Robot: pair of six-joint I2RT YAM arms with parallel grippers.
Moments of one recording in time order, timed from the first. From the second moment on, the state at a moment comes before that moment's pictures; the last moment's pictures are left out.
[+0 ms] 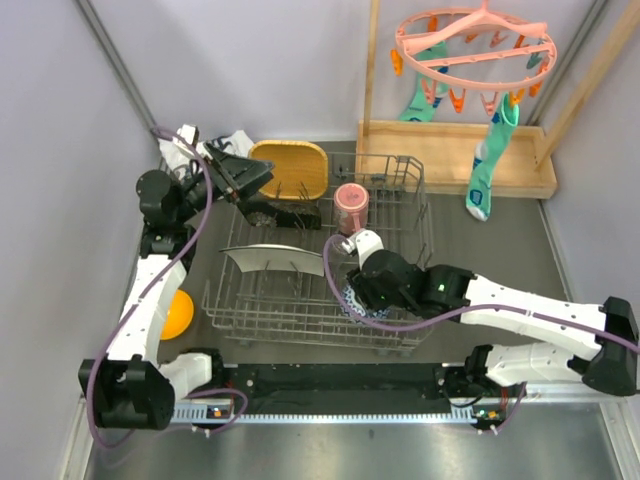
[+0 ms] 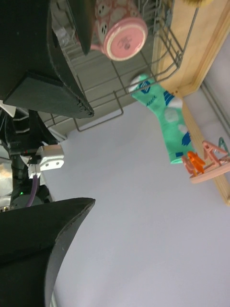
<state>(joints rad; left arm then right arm) -0.05 1.11 0.94 0.42 0.87 -1.32 1.14 1.13 0.94 -0.63 0.32 0.32</state>
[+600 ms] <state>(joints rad) 0.20 1.10 1.00 0.18 0.90 -1.20 1.23 1.28 1.08 -0.59 0.33 0.29</state>
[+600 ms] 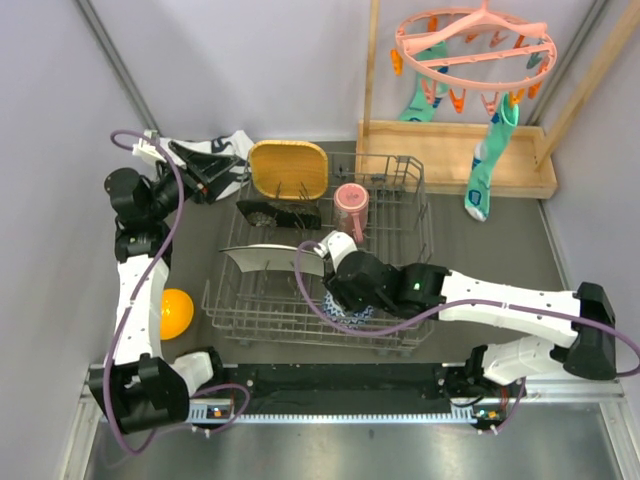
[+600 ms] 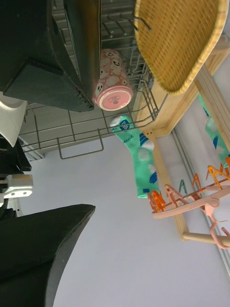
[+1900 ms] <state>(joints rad) 0.24 1.09 1.00 0.13 0.90 -1.18 1.34 1.39 1.23 -0.61 0.37 0.24</state>
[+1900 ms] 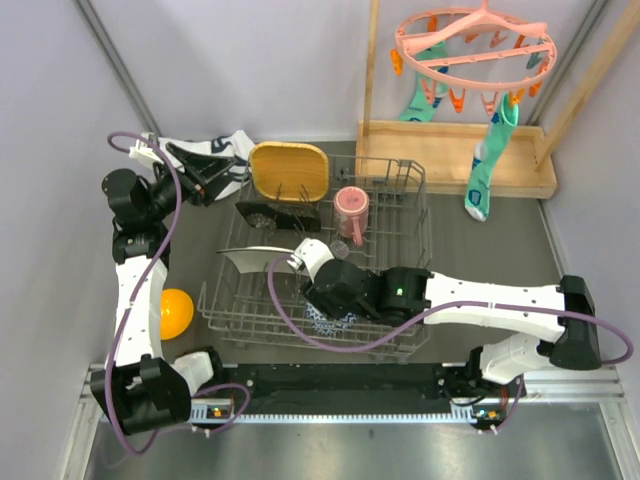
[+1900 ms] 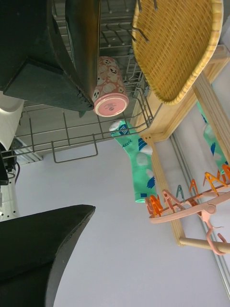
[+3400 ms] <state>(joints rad) 0.25 1.09 0.98 0.16 0.92 -1.21 1.30 1.37 1.28 -0.61 0.15 0.13</state>
